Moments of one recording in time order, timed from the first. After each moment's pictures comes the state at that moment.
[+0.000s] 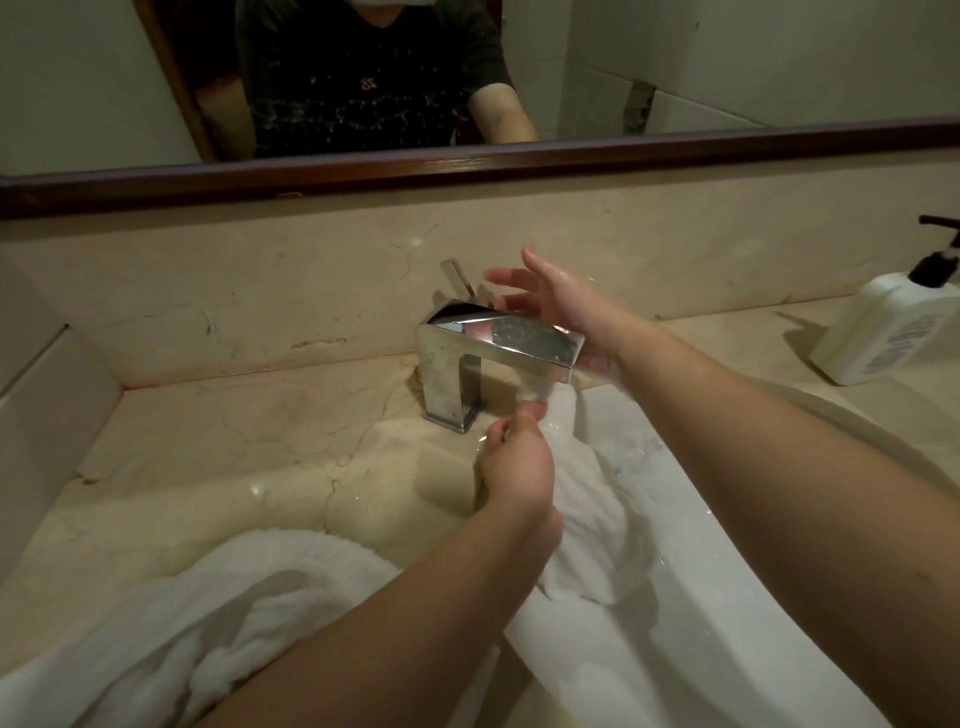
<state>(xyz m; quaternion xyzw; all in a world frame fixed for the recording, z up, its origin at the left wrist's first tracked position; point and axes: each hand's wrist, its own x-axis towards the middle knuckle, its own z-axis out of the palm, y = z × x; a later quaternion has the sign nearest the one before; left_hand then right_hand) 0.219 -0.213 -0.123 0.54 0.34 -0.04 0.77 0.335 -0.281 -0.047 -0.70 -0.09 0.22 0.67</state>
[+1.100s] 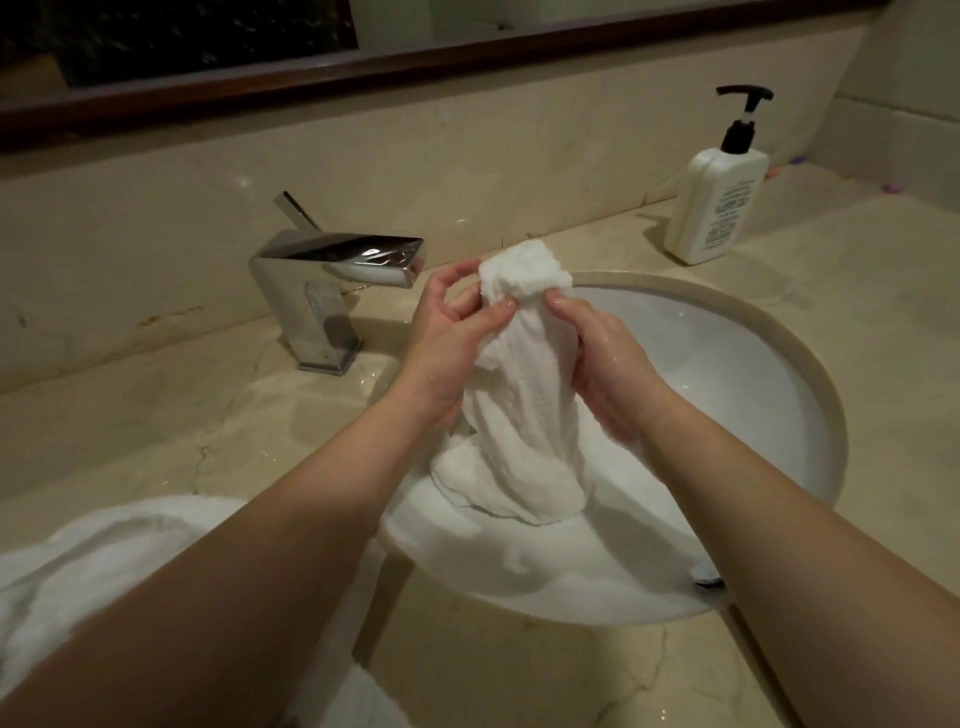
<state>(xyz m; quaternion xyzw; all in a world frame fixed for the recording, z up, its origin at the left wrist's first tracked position) 0.222 -0.242 -0.111 0.58 -0.09 -0.07 0.80 0.185 -0.390 -0.116 -0.66 0.02 0.01 0.75</state>
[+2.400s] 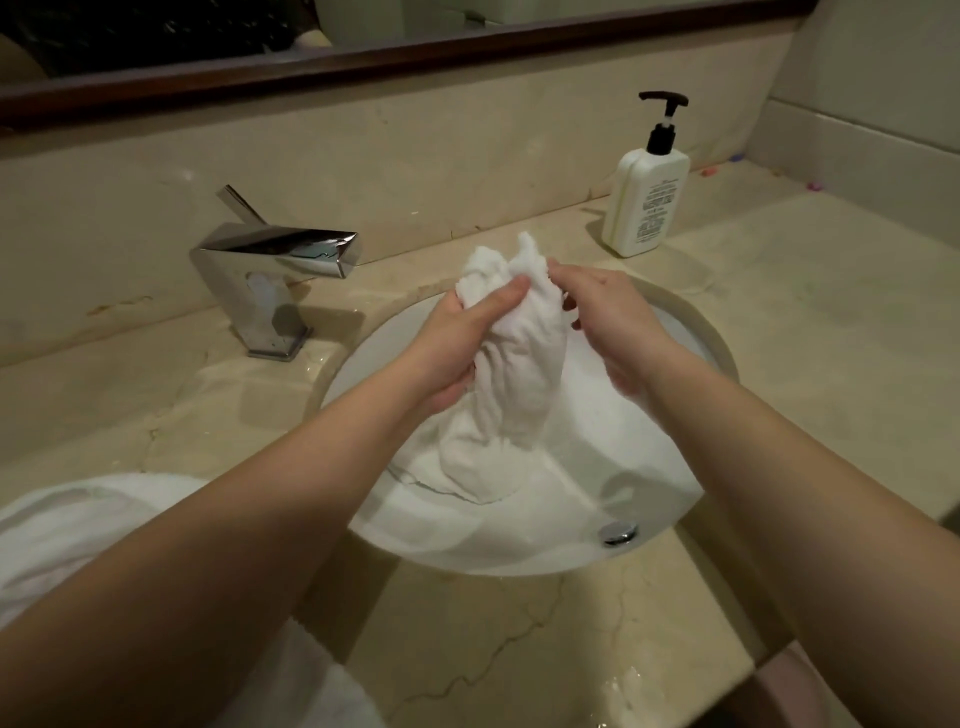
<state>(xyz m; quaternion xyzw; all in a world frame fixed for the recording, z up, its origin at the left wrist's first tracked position) 0.208 -0.296 -0.103 0.59 -0.12 -0.21 0.77 0.167 -0.446 -0.077 -0.75 0.09 -0.05 0.66</state>
